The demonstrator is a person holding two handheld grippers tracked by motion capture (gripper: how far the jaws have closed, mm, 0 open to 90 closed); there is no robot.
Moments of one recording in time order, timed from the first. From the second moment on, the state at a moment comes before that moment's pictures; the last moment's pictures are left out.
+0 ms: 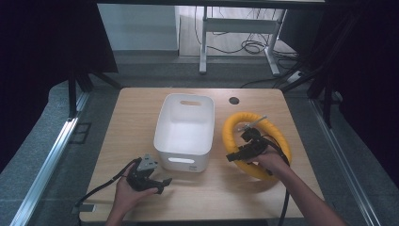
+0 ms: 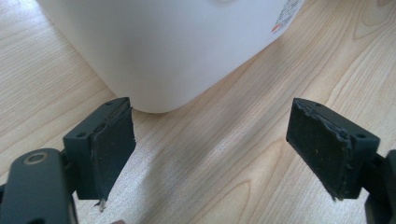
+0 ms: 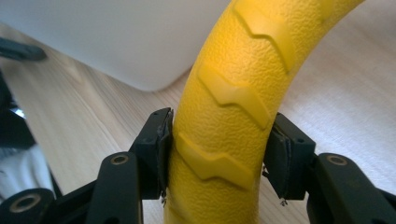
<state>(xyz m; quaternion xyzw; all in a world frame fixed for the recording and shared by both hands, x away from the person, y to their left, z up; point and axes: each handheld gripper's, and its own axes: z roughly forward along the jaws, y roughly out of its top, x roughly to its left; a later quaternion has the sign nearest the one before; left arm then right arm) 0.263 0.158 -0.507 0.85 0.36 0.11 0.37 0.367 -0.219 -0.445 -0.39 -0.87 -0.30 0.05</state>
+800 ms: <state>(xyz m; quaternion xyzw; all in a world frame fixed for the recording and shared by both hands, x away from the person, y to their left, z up) 0.263 0.159 -0.506 0.85 0.36 0.12 0.37 0.368 -0.274 -0.402 -0.41 -0.81 -0.42 0.05</state>
